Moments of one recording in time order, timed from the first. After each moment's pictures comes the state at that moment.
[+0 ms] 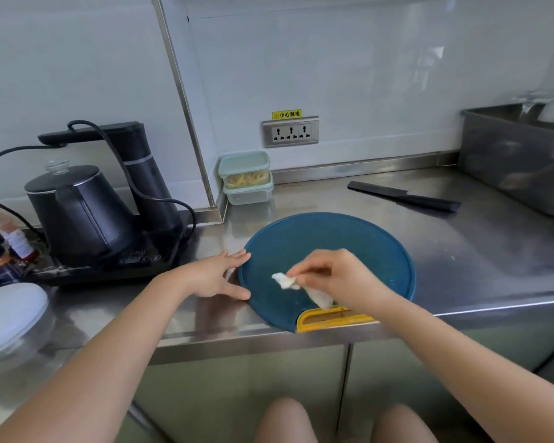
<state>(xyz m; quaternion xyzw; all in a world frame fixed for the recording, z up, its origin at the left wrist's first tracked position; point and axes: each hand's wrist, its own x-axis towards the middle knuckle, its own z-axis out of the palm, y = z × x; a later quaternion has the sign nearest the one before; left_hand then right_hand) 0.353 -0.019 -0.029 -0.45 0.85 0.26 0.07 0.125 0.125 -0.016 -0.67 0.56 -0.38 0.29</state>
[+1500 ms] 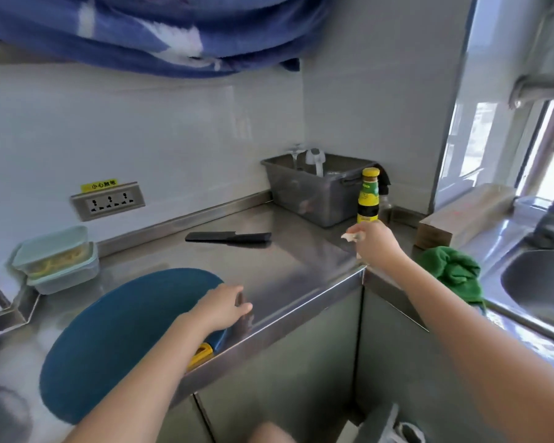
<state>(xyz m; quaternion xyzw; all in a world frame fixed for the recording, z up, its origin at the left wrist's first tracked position) 0.073 0.102 -0.015 -0.31 0.93 0.17 0.03 -0.173 0.289 0.027 -0.31 0.87 -0.39 0.02</state>
